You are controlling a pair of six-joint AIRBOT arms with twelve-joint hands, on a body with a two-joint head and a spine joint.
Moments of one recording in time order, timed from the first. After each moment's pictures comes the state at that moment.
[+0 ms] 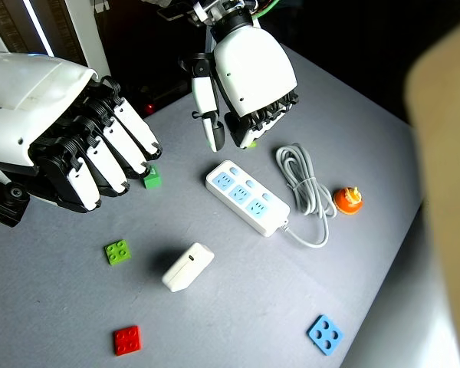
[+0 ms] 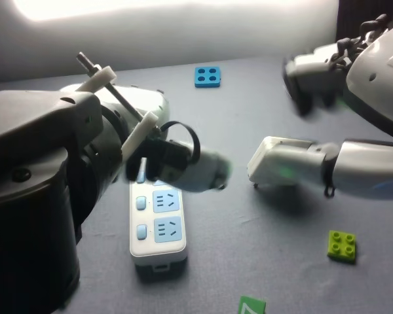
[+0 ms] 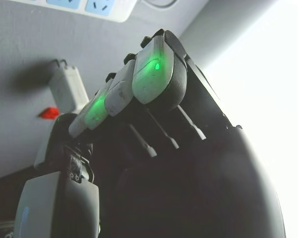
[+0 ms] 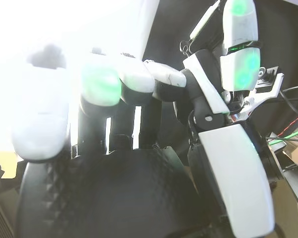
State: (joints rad) left arm 0.02 -1.06 0.57 -1.96 -1.18 2.72; right arm -0.39 -0.69 0.52 0.47 0.63 -1.60
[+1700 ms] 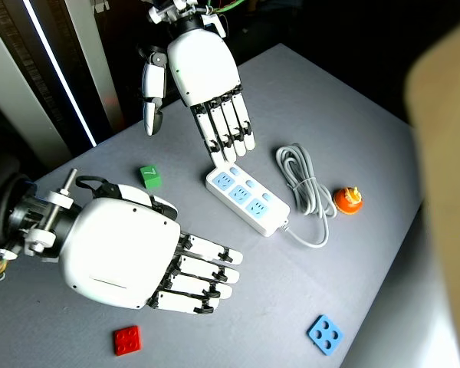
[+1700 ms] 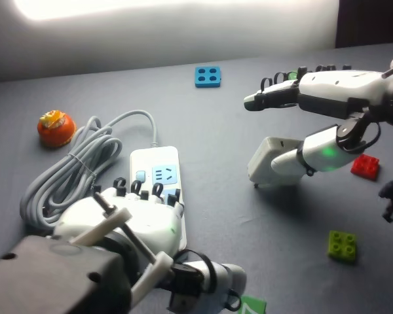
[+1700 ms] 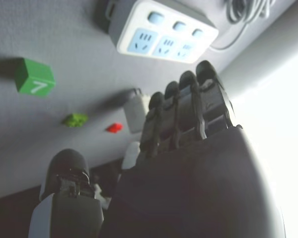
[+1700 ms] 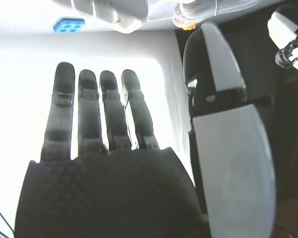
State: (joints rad) left arm 0.22 -1.09 0.38 -1.93 -1.28 2.56; right arm -0.30 -1.04 1.02 1.30 0.13 -1.84
